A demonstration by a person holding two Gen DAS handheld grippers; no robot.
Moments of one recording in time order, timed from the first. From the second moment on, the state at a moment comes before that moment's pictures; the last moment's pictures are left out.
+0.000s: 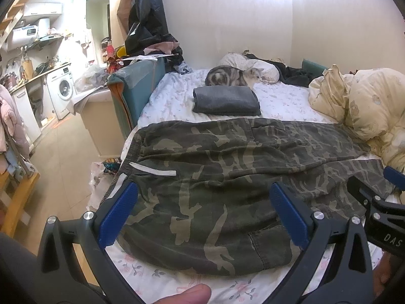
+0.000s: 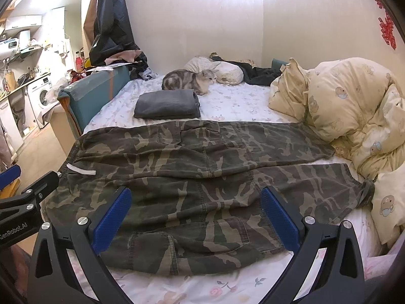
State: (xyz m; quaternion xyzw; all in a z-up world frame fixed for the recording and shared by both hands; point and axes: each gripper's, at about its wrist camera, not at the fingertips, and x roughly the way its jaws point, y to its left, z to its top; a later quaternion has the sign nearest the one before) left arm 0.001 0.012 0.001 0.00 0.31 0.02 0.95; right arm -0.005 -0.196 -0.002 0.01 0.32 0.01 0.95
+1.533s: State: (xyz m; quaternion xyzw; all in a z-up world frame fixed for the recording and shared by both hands) left arm 0.064 0.172 -0.117 -0.19 0.55 0.24 0.78; right arm -0.013 -0.210 0.010 0.04 0.31 0.01 0.95
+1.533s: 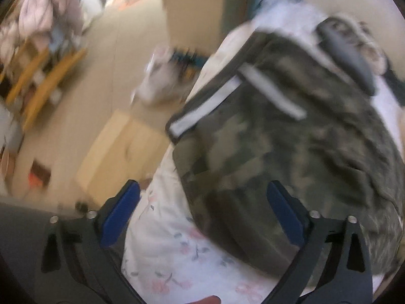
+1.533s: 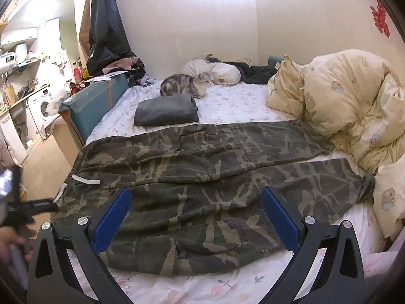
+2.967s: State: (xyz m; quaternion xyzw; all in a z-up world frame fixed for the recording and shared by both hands) left arm 0.083 0.145 -0.079 -0.17 0.48 0.24 0.82; right arm 0.037 -0.455 -0.182 0.49 0.49 -0.21 0.69
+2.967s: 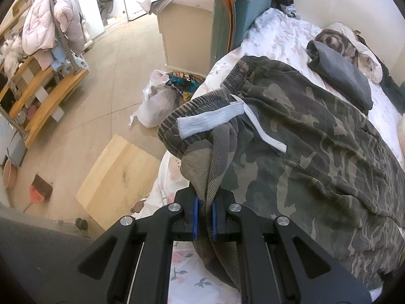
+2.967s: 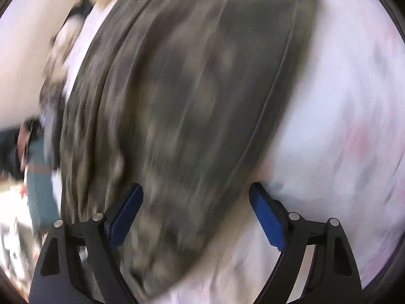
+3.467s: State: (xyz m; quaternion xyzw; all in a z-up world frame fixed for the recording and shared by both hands) left arm 0.088 0.143 -0.088 -0.14 0.49 0.25 0.82; right arm 0.041 -0.627 -0.161 0.48 0.41 -0.39 0.67
